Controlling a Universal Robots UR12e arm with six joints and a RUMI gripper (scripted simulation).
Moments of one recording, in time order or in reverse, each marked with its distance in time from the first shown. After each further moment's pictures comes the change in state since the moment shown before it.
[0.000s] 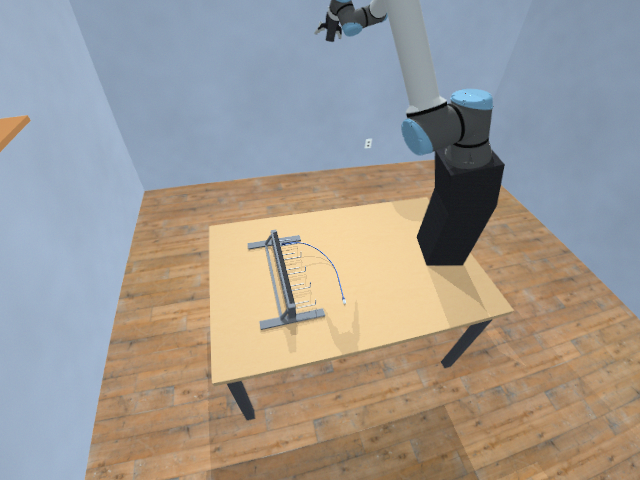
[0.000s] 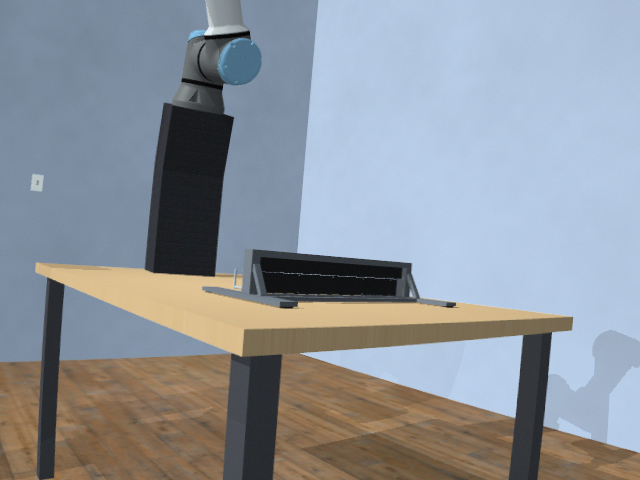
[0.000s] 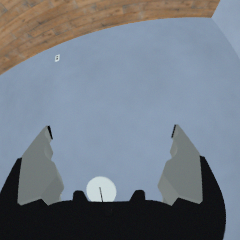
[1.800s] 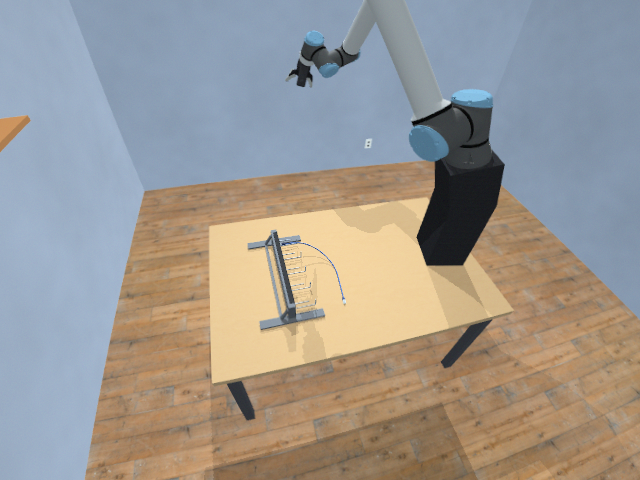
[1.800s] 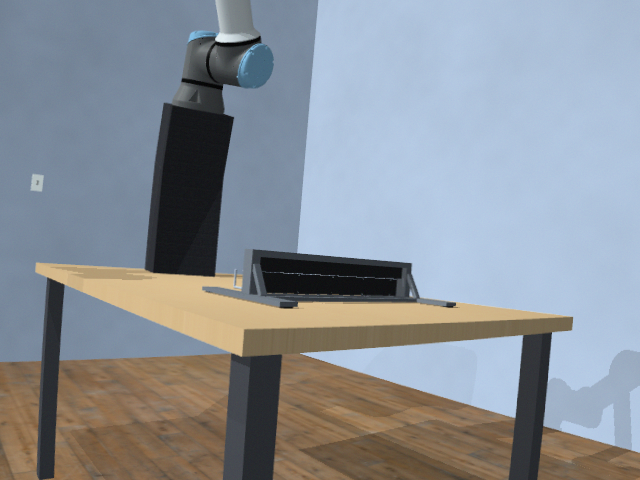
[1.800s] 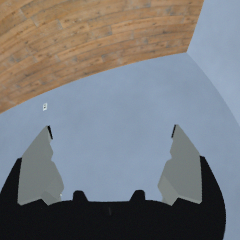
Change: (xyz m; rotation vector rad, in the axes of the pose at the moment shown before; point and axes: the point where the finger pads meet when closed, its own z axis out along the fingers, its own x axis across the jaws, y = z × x) arm 0.140 -0.304 0.030 0.223 0.079 0.048
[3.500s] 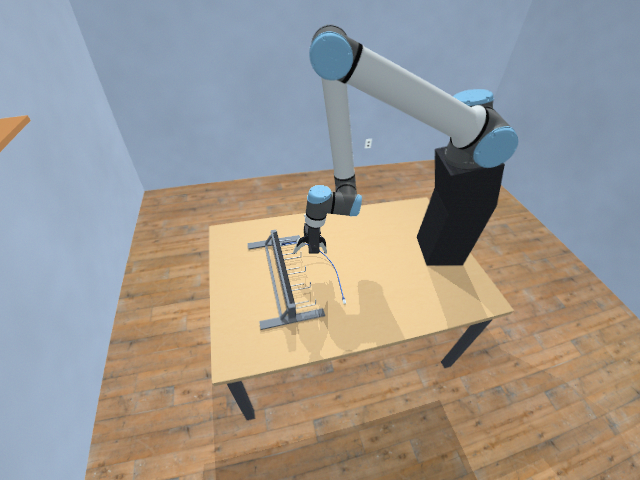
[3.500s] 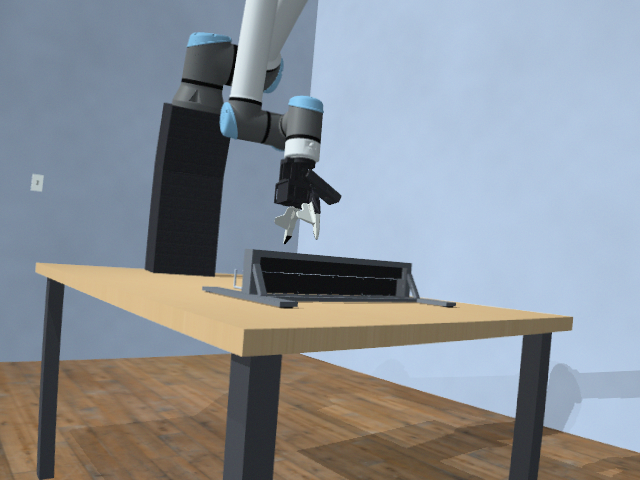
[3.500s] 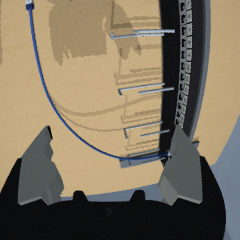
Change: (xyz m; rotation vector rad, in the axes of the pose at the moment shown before) arm -0.130 -1.013 -0.195 0.608 -0.141 -0.080
